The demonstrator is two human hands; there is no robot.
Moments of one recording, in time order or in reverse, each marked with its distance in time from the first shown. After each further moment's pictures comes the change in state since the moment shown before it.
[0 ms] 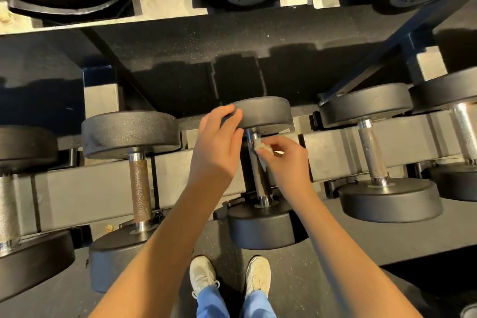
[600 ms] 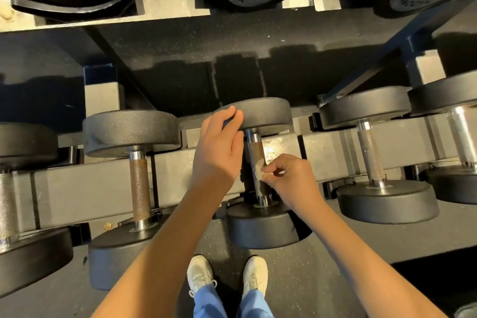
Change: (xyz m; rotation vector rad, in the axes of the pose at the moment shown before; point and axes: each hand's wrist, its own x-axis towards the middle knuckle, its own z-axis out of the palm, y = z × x) left_hand -0.004 -0.002 0.005 -0.045 -0.005 -0.074; right_hand -0.017 0.010 -0.014 -0.206 -0.189 -0.031
